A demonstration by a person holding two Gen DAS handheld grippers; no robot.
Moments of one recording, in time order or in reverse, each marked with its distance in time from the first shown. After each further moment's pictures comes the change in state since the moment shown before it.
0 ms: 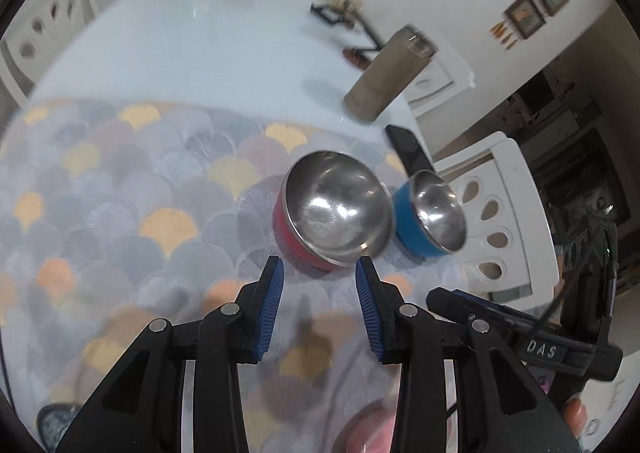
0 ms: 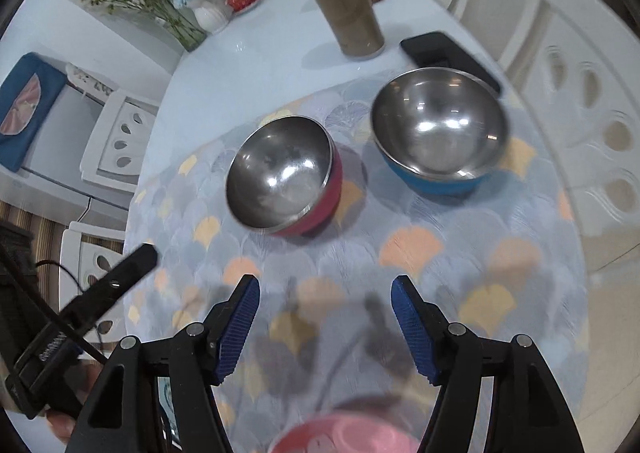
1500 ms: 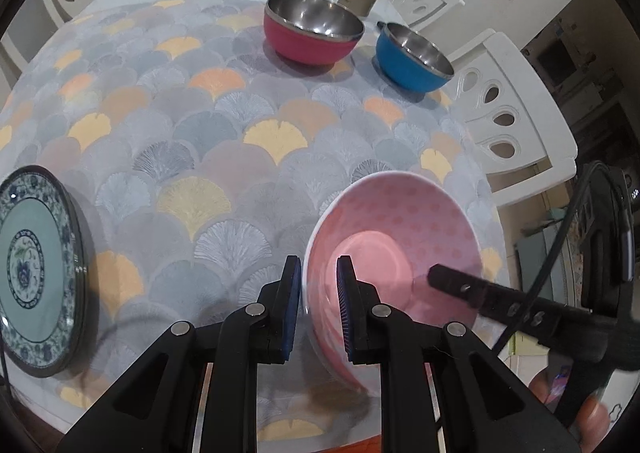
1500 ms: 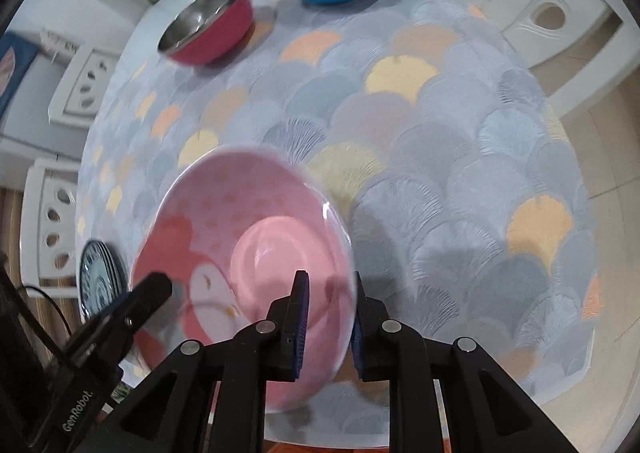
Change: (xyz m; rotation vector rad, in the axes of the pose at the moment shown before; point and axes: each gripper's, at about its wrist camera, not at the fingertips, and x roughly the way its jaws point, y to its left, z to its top) left arm -0.020 -0.049 -0.213 0.034 0.041 0.132; right arm -0.005 -0.073 -0.168 0.069 0.105 -0.093
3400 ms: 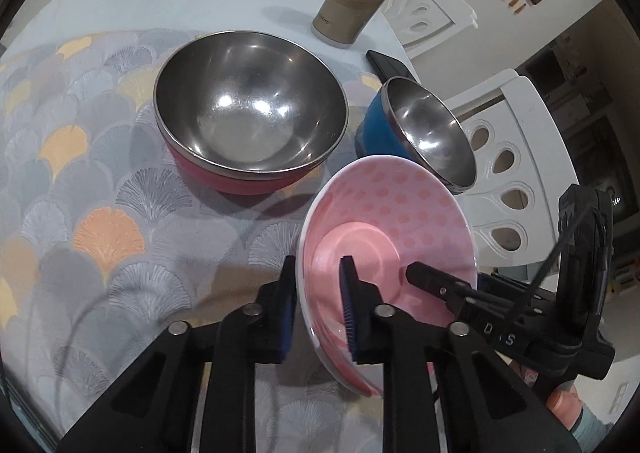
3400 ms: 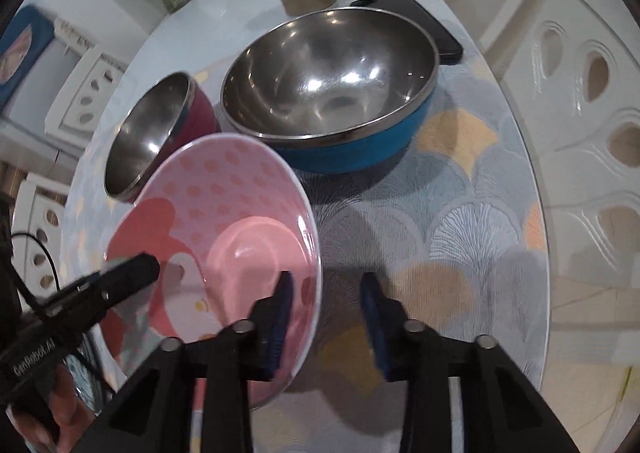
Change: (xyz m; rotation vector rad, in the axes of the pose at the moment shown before) left arm 0.090 -0.025 0.145 -0.026 0.024 -0.091; right arm 0.034 -0.013 0.166 -0.234 -0.056 -0.001
